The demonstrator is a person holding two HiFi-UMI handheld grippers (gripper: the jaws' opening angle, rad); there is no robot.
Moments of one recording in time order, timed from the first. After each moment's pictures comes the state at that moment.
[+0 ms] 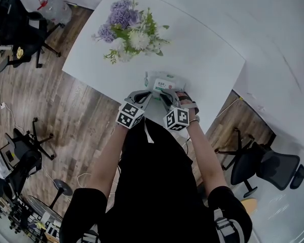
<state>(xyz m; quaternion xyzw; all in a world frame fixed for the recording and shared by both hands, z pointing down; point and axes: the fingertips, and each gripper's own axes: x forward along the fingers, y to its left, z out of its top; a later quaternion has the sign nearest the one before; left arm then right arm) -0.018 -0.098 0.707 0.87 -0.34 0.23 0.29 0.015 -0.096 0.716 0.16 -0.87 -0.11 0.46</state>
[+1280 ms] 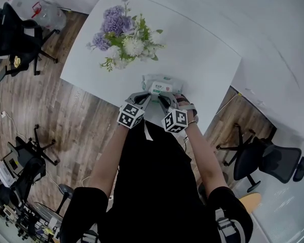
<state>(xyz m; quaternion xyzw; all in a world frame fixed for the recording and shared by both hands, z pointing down) -0.012 -0.105 0.721 0.87 -0.31 0.25 0.30 0.015 -0.097 0.707 0.17 -0.87 -0.07 0.46</state>
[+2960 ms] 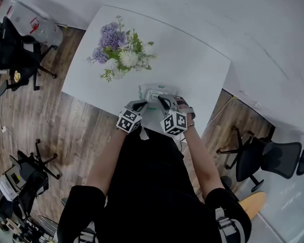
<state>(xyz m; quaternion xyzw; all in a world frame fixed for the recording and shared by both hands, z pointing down) -0.010 -0.100 0.718 0.88 -0.28 0.27 0.28 0.027 -0.129 0.652 0.25 -0.86 -0.08 0.44</state>
